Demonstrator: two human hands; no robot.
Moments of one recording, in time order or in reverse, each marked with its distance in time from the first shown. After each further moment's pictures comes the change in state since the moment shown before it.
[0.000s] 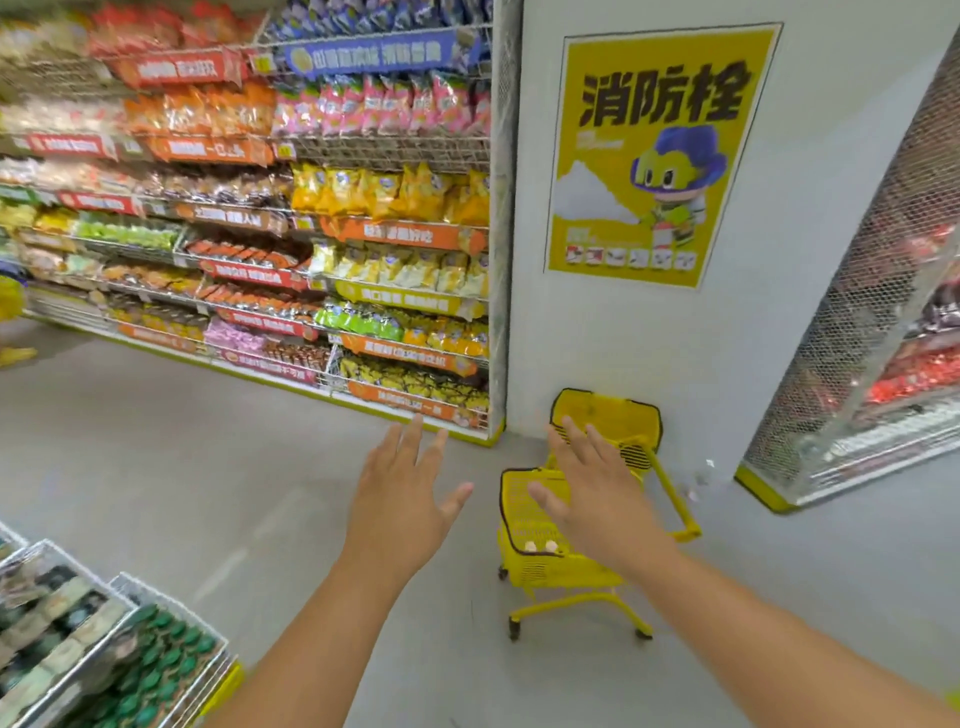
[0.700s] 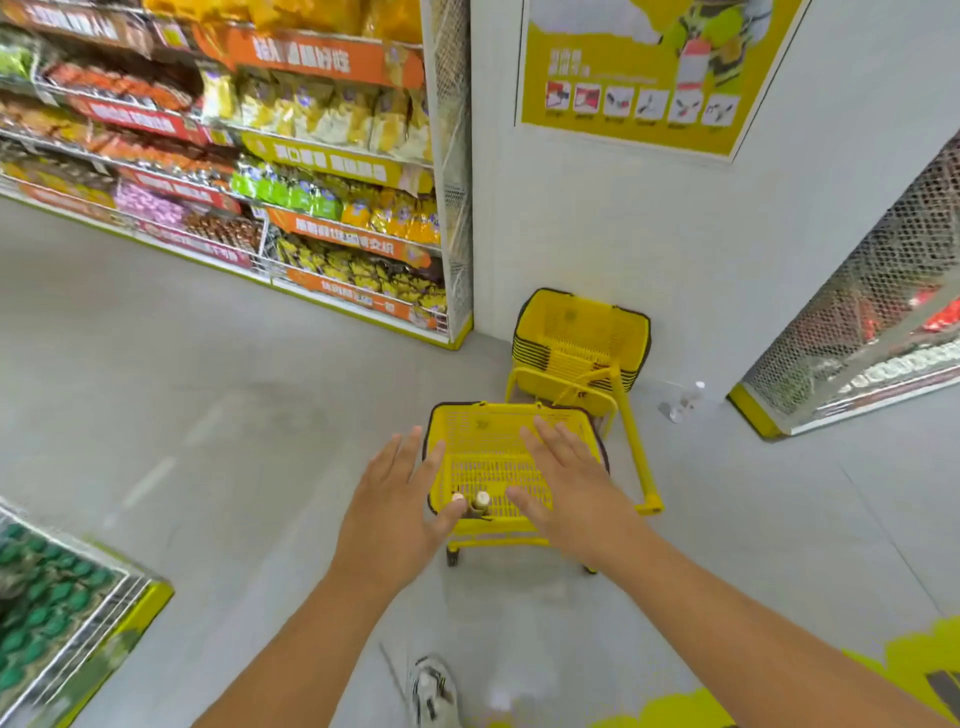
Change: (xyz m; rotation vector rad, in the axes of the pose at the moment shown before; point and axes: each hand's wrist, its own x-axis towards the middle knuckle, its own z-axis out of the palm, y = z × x) left_hand 0.163 0.140 0.249 -0.106 -0.248 -0.013; right_hand 0.144 0.254 0.150 0.162 -0.293 -0.088
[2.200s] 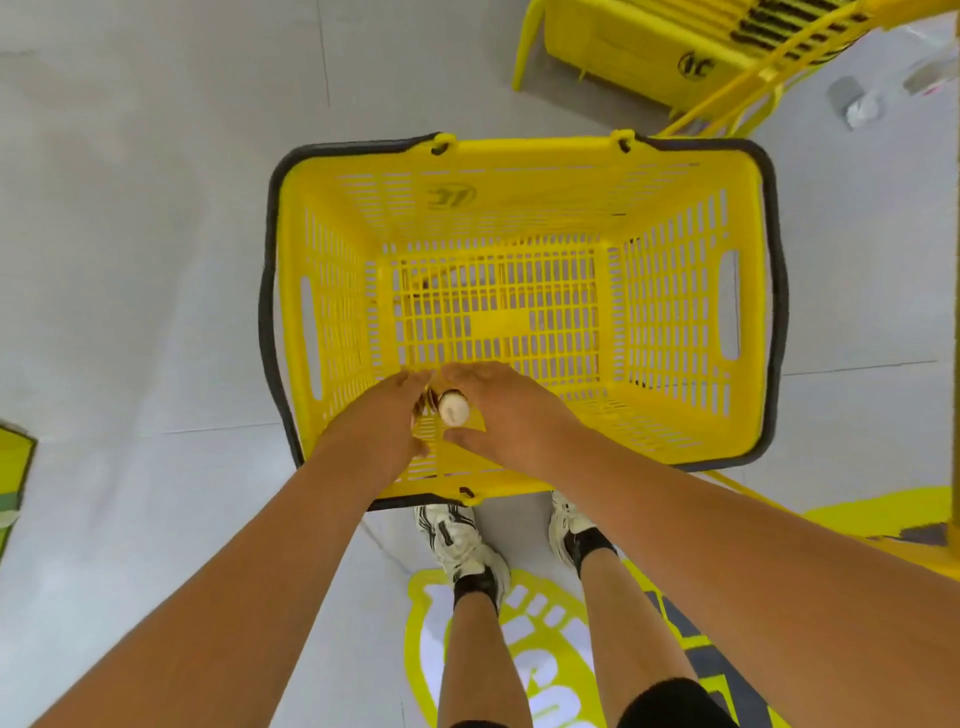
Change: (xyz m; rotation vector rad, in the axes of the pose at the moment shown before) left_hand 0.210 -0.132 0.480 -0.208 -0.910 -0.269; right_hand 0.257 0.195 0.438 0.369 -0.628 -0.005
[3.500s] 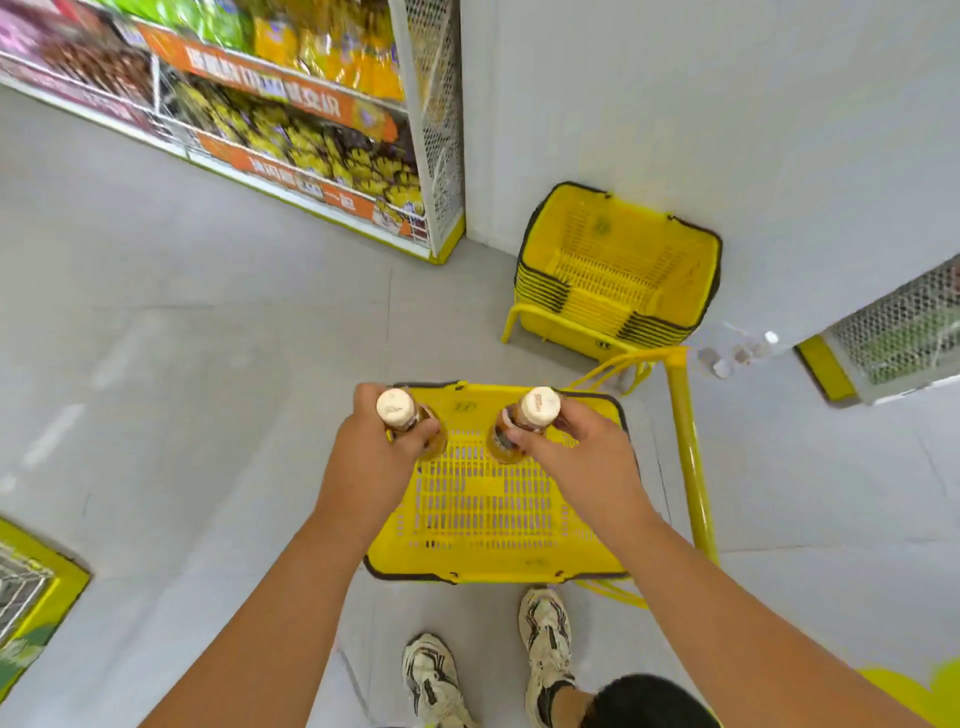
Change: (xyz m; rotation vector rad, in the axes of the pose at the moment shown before) left_hand -0.182 0.108 -0.195 -0.787 0.807 0.055; right_hand -0.164 -0.125 -0.212 0.685 0.755 0.082
